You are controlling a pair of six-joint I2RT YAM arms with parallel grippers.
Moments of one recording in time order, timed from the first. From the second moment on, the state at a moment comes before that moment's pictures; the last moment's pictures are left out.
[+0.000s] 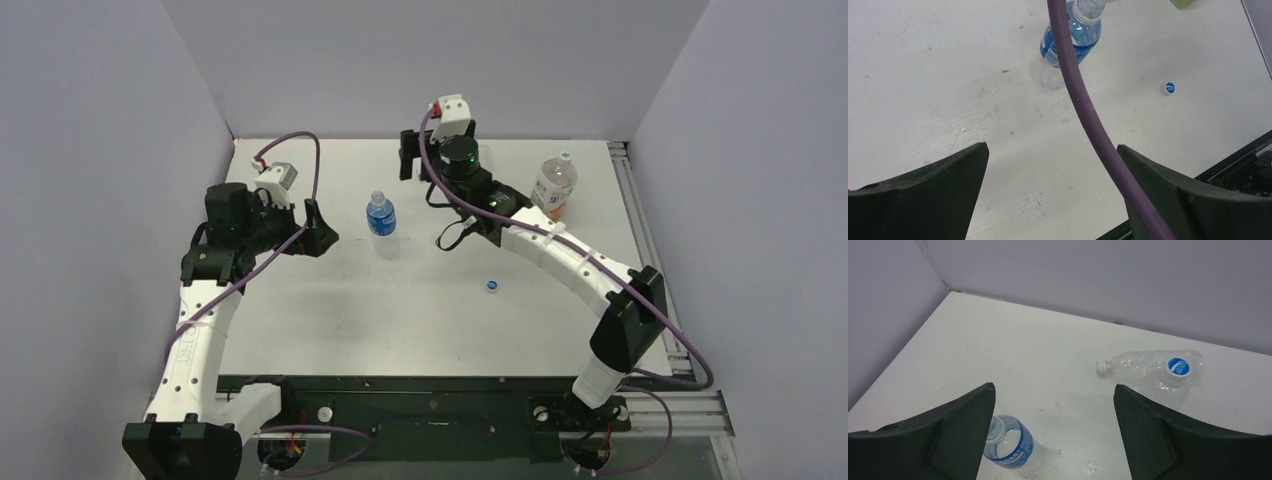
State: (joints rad) left arm -0.01 1.04 1.08 -0.65 0.49 -0.07; right arm 0.78 1.71 1.57 -0.02 0.37 0.17
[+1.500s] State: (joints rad) left arm -0.01 1.08 1.10 -0.64 0.52 -0.03; right arm 0.49 2.04 1.88 -0.28 0.35 0.17
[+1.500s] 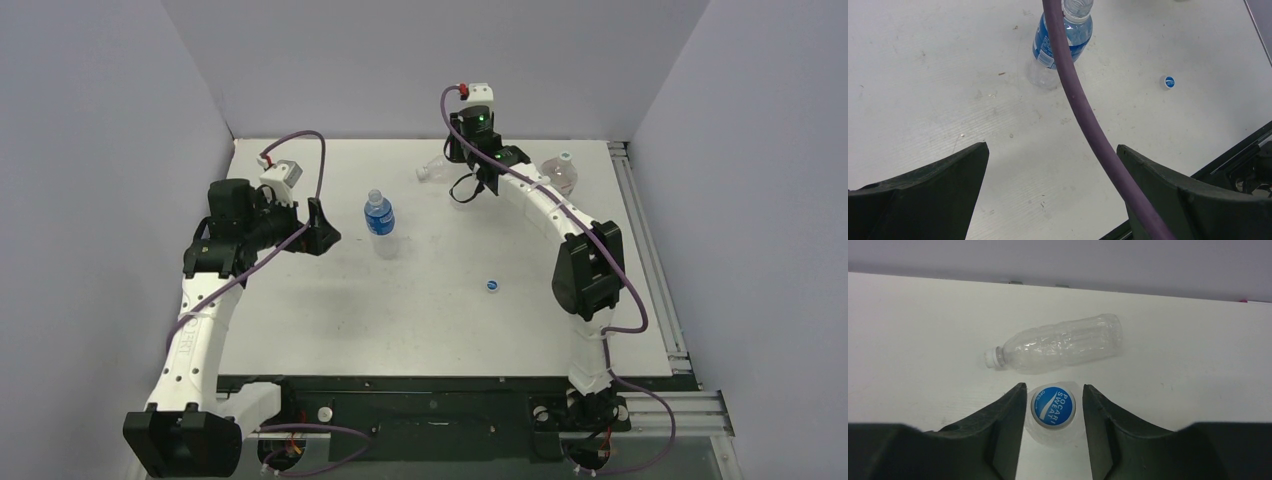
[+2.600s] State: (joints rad) left arm -0.01 0.93 1.10 -0.67 0.73 0.10; right arm 0.63 1.64 1.53 -0.28 0.42 0.14
